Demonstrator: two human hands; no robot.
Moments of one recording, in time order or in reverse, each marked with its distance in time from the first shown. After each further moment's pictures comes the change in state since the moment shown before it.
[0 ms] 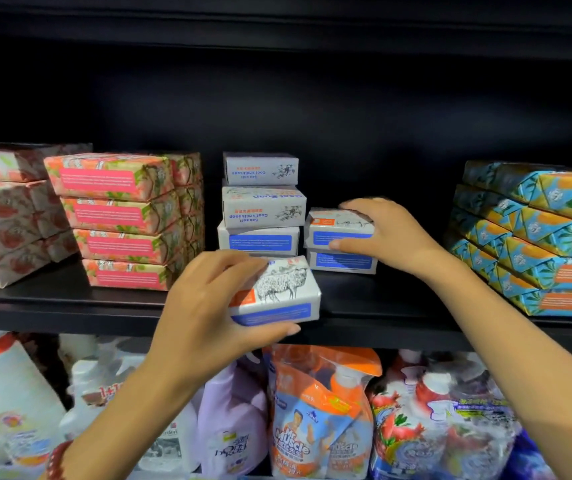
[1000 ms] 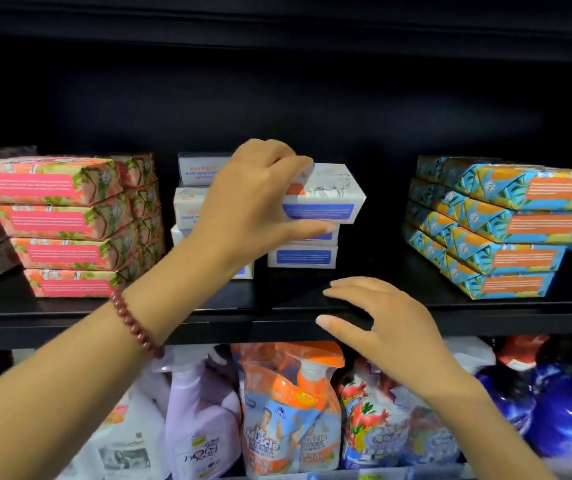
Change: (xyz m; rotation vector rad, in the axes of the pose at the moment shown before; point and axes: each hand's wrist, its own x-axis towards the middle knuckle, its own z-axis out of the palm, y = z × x) left_hand 0.118 0.044 0.025 0.100 0.002 0.259; right_hand -0.124 -0.021 0.009 -0.033 0.032 0.104
